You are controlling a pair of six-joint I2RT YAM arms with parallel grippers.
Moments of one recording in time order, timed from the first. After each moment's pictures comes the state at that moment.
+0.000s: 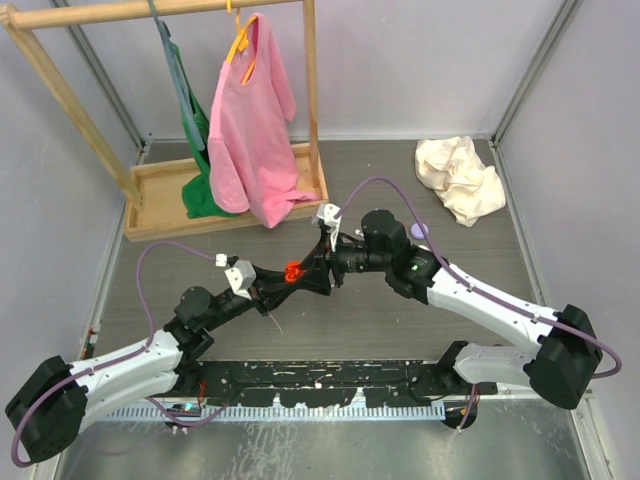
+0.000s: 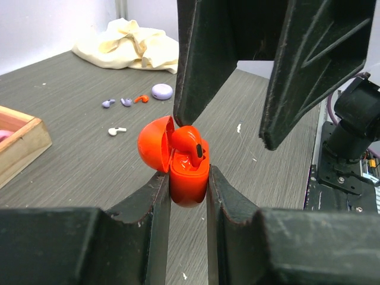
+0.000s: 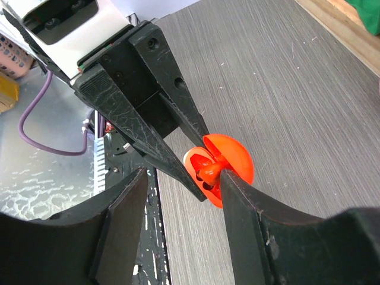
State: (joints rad) left arm -0.79 0.80 0.12 0.87 0.29 -0.15; right arm 0.83 1.17 0.86 0.04 -0.61 0.15
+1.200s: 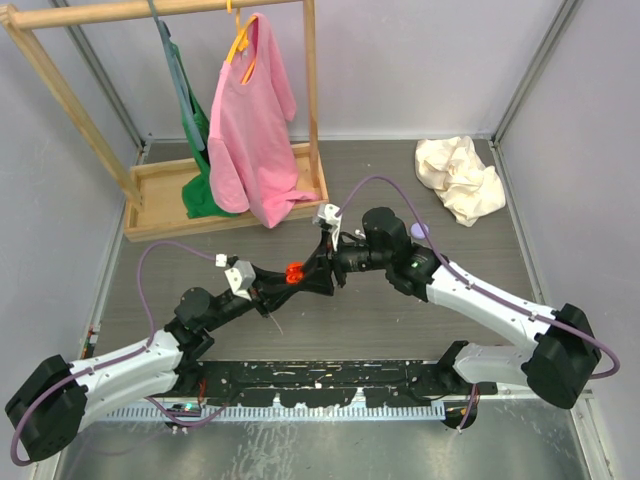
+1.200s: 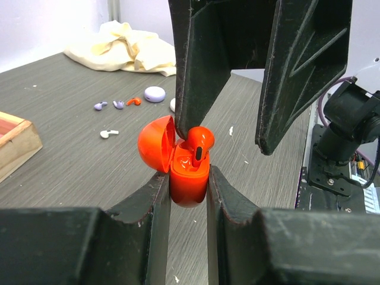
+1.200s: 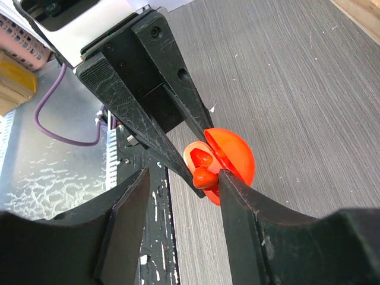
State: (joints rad) left arm -0.79 0.80 0.12 0.88 0.29 -0.17; right arm 0.81 1.19 0.86 0.03 -0.70 0.17
